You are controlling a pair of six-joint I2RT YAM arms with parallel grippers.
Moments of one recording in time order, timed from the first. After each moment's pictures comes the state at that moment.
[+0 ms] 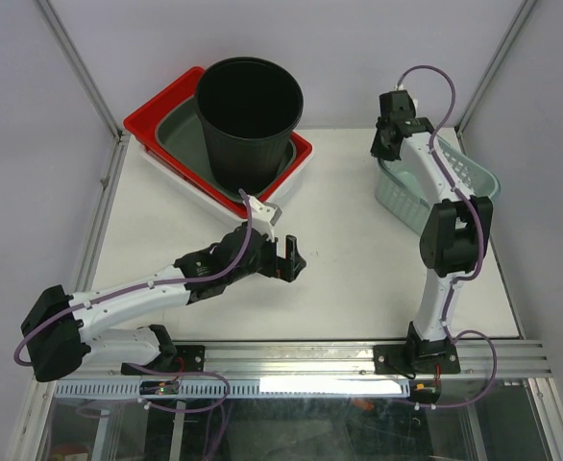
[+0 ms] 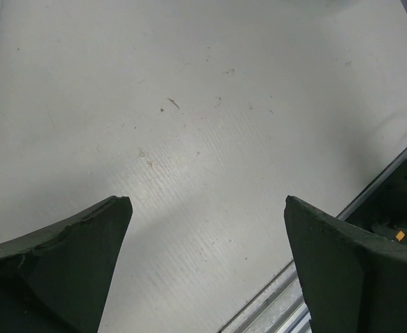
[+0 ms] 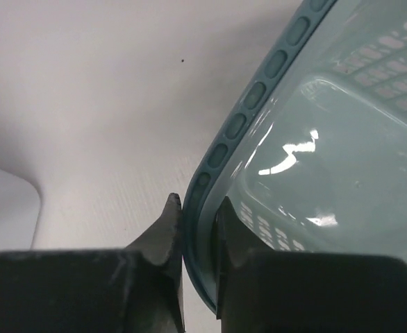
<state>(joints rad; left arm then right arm) -1.00 1.18 0.76 -0.07 -0.16 -0.54 0.17 1.96 1.84 -0.76 0.24 0.39</state>
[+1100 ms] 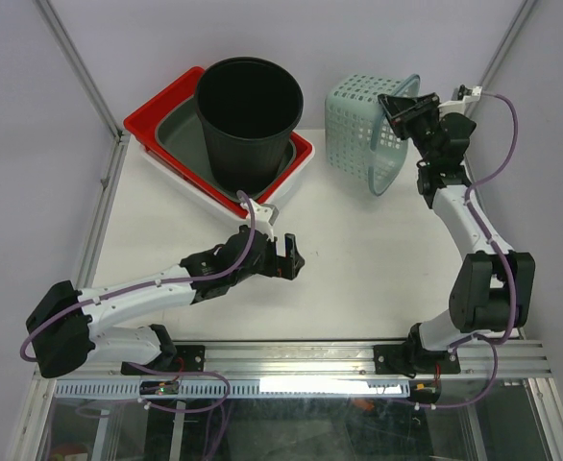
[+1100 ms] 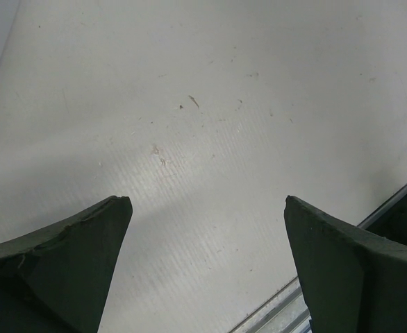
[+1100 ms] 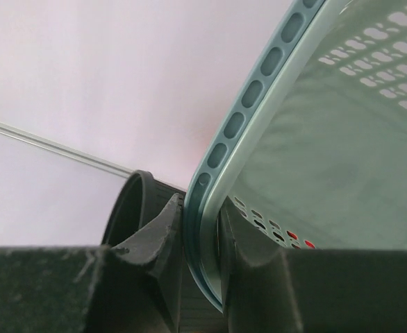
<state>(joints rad) -1.00 1.21 0.74 -0.06 -0.23 -0.63 0.04 1.50 1.21 0.39 -0.29 1.13</state>
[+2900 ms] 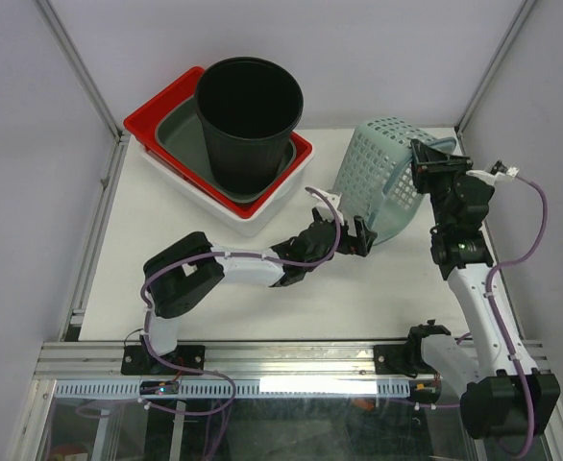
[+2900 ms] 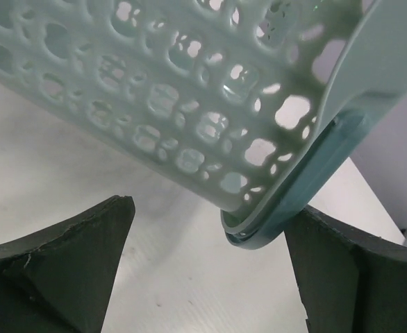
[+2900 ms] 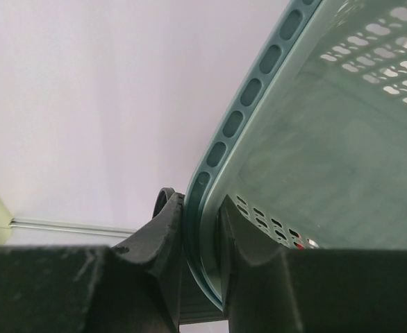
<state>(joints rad) -1.11 1.94 1.12 0.64 -0.32 -0.60 0.06 0.91 0.85 0.08 0.09 1.38</state>
